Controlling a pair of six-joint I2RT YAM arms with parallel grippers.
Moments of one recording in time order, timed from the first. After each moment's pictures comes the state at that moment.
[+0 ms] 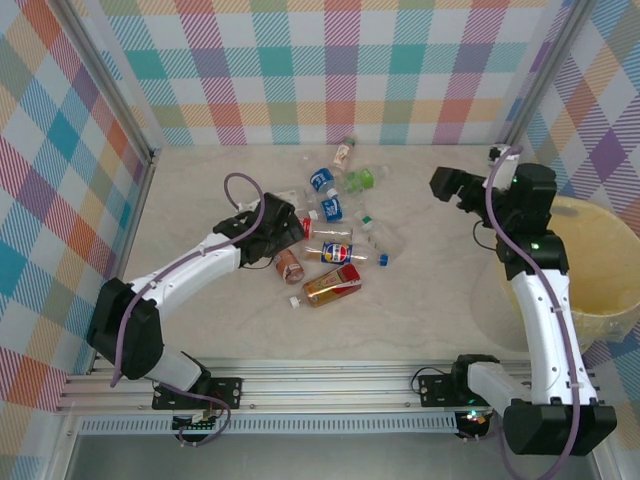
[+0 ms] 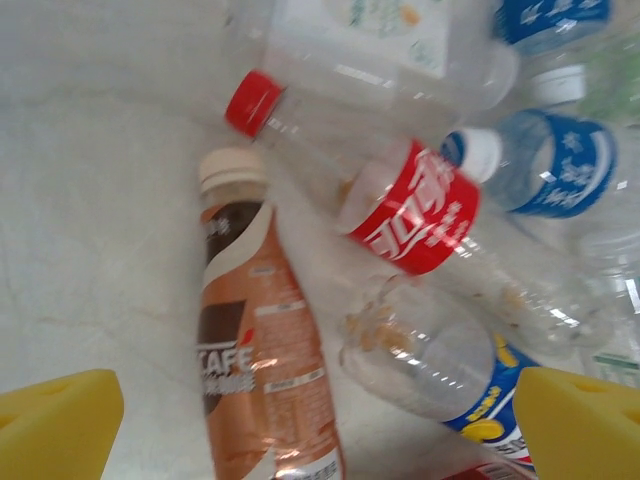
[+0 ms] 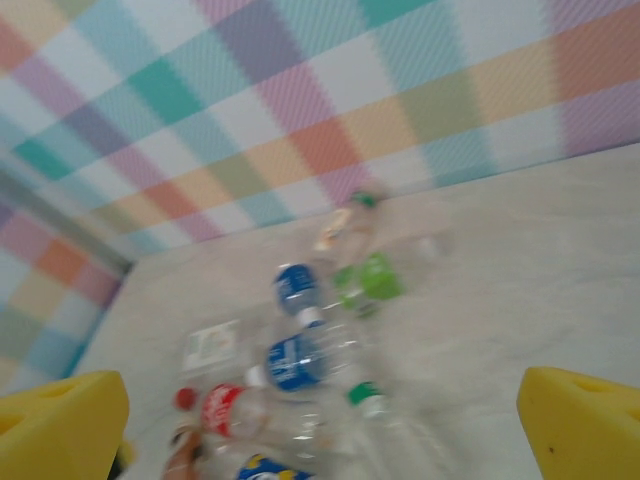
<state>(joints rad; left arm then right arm) -0.59 1.49 1.12 -0.63 -0.26 -1.00 0.02 1.03 1.16 -0.45 -0.41 0.39</state>
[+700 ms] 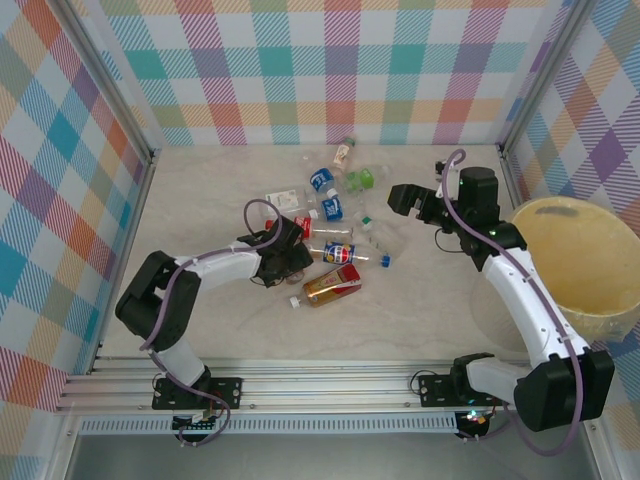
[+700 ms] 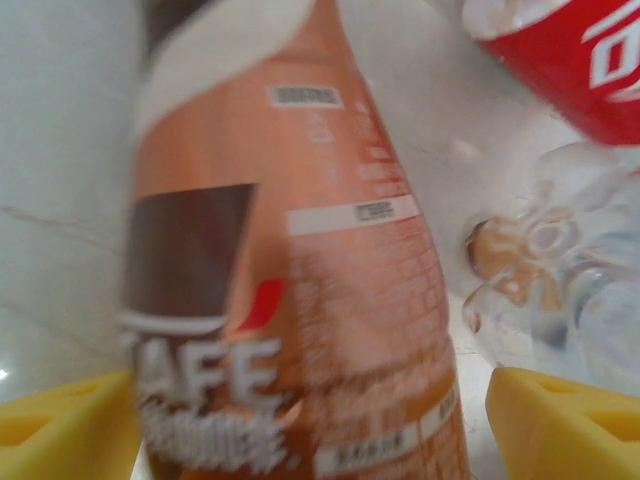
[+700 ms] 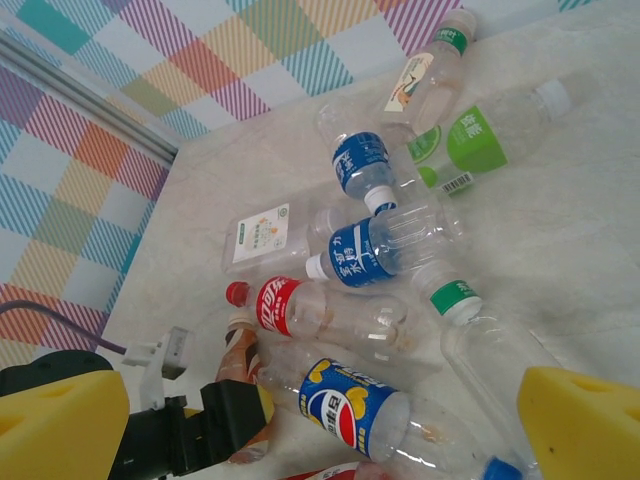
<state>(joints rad) -0.60 1.70 0.96 -0.38 -0.06 -1.02 0.20 1.17 1.06 -0.39 -0.41 0.47</state>
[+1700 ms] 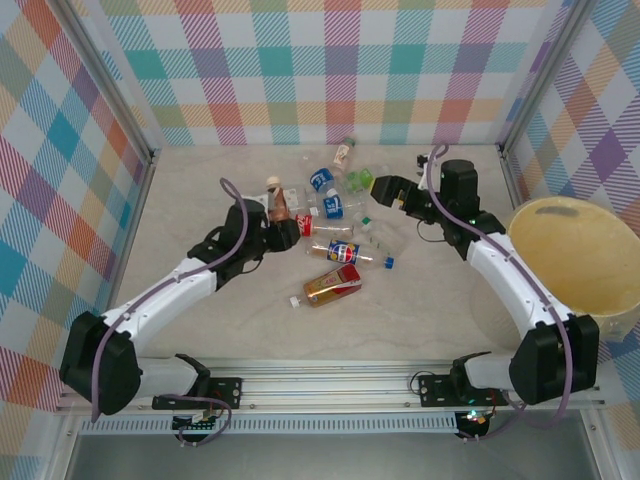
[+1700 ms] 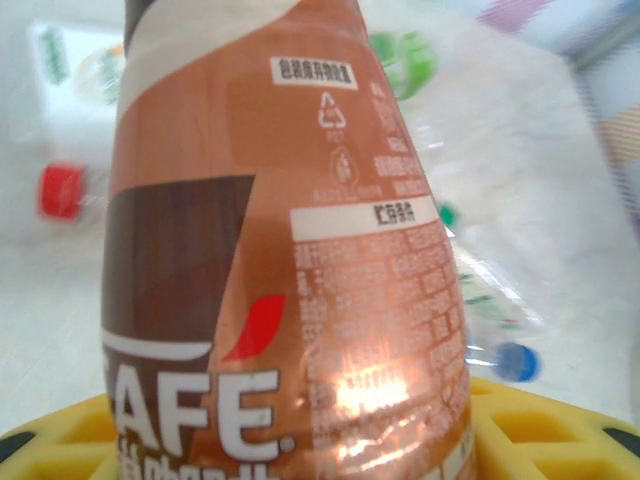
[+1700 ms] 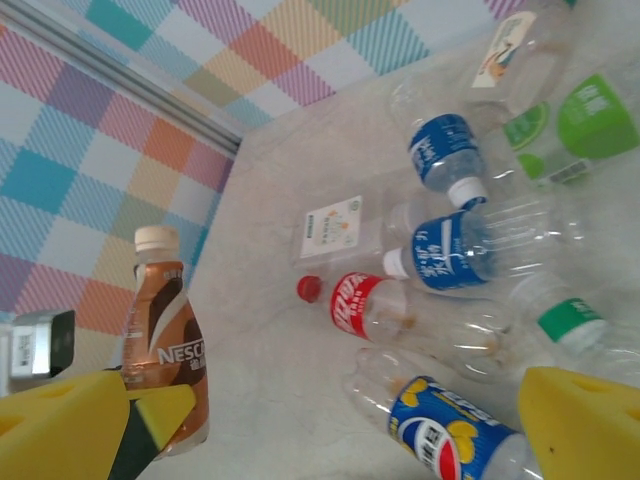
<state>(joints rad) -0.52 1.27 0.91 -0.21 0.06 -0.56 0.26 1.31 1.08 -0.20 -0.52 0.62</state>
